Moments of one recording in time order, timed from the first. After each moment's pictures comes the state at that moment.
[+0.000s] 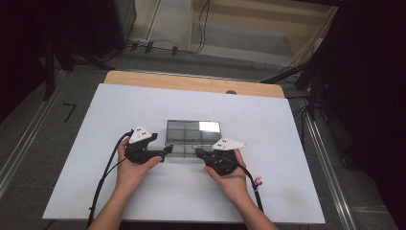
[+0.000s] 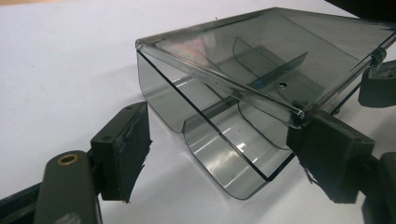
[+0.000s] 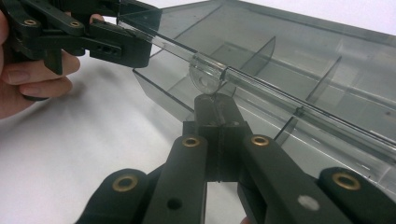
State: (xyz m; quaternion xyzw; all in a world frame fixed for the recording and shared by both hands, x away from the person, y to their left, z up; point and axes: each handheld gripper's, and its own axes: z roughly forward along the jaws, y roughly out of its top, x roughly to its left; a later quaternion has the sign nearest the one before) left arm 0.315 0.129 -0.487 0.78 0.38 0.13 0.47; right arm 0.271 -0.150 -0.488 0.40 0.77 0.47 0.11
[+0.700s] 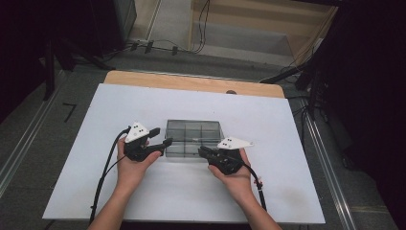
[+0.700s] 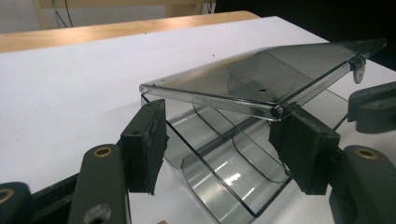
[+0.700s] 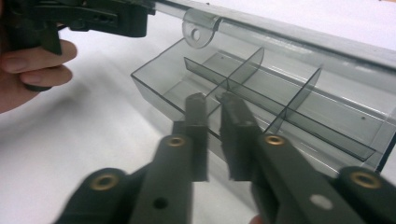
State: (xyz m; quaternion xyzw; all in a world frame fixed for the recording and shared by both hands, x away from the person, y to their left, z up) left arm 0.315 0.129 -0.471 0.76 0.37 0.16 0.51; right arm 0.270 -0.163 -0.481 0.40 0.77 0.48 0.11
